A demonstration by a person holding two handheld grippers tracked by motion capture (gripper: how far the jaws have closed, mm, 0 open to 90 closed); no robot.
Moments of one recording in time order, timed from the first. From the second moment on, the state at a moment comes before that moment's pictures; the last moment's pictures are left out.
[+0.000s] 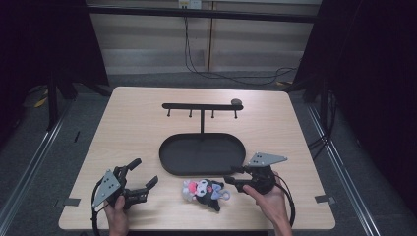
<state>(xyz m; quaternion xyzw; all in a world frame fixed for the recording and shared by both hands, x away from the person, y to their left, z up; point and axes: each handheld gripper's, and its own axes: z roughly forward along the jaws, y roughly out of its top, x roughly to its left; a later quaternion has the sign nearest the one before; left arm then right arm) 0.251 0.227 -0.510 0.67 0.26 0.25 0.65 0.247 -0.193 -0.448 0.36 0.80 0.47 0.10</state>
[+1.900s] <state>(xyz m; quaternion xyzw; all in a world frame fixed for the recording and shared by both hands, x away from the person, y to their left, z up) 0.251 0.227 -0.510 0.67 0.25 0.25 0.65 0.288 -0.128 -0.463 0.22 0.96 0.14 -0.06</state>
